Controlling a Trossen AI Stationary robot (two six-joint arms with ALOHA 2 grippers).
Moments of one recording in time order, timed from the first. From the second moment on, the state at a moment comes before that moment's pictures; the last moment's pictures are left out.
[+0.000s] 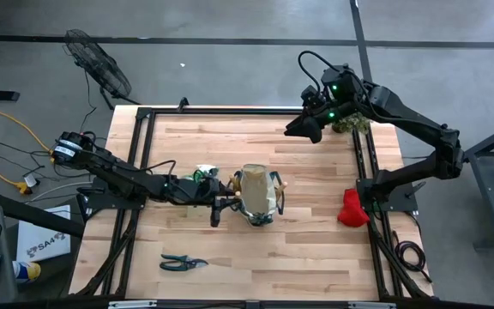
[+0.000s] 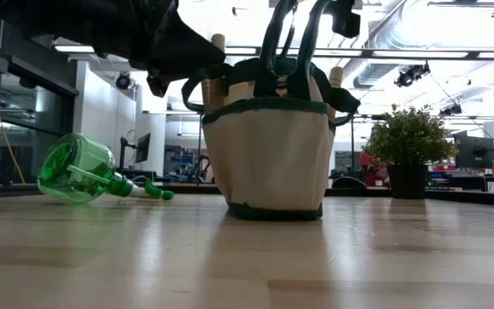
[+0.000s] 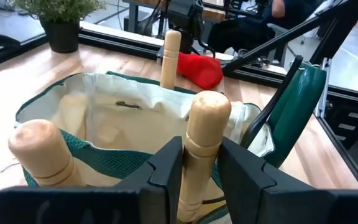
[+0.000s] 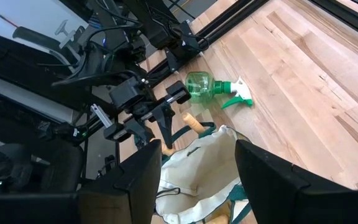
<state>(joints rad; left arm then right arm) -0.27 1.39 0.58 0.60 -0.34 -0.29 -0.49 1.31 1.48 -0.77 -0.58 0.39</state>
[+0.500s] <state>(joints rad) -0.27 1.38 0.58 0.60 -0.33 -0.30 -0.49 1.31 1.48 -0.80 -0.58 0.38</state>
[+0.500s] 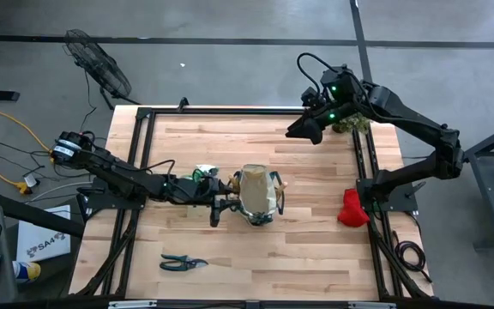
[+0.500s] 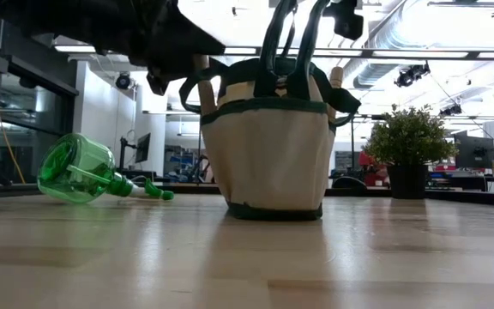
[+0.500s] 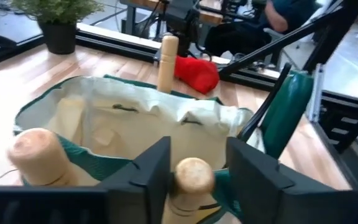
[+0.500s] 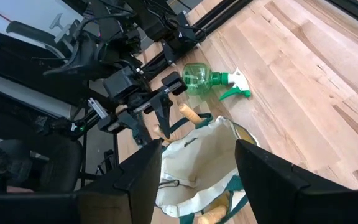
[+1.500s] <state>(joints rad) -0.51 1.06 0.71 -0.19 -0.22 -0.53 -0.44 1.26 1.48 -0.99 -0.51 0.31</state>
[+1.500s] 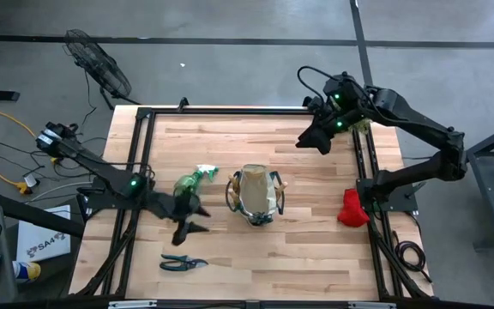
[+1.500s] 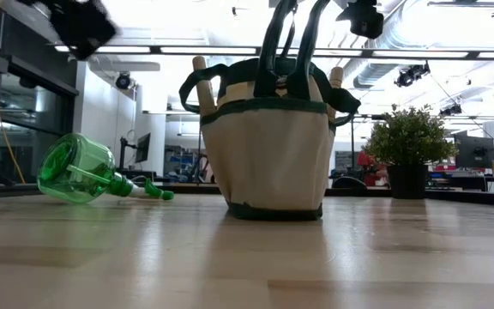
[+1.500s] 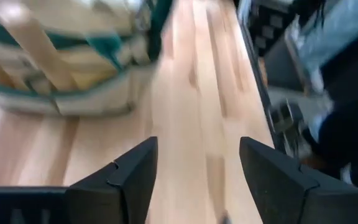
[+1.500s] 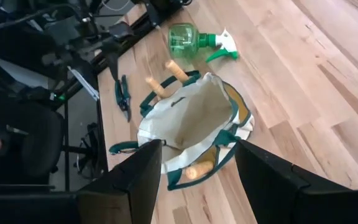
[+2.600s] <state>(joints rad) -0.70 1.45 0.89 -0.54 0.11 -0.78 -0.02 1.13 1.48 -1.29 0.07 0.46</state>
